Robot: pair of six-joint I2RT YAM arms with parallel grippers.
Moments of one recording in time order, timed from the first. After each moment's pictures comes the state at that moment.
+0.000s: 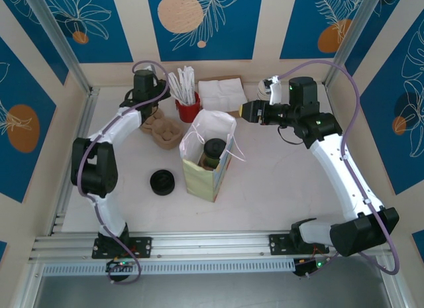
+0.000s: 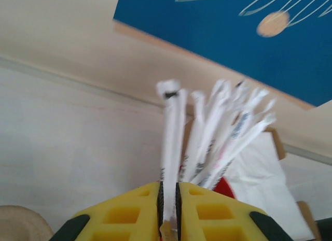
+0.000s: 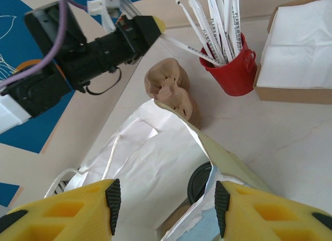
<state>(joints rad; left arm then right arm) -0.23 1.84 1.51 -0.08 0.01 -0.53 0.27 1.26 1.39 -0.66 -0.60 0.37</state>
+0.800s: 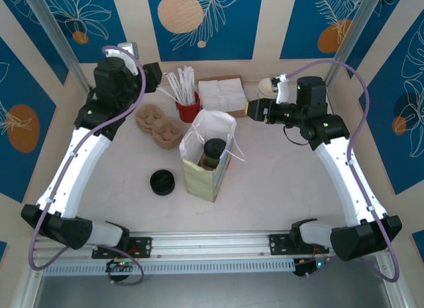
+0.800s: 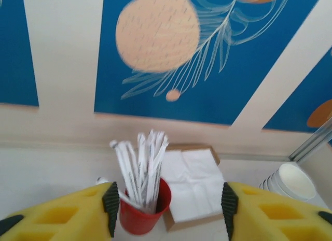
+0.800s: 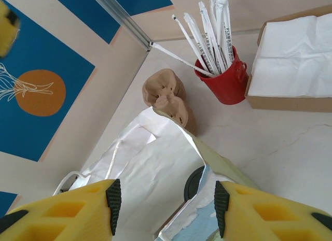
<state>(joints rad) -0.35 1.39 1.62 -0.48 -0.11 -0.34 0.23 1.23 1.40 -0.67 -0.60 0.37</state>
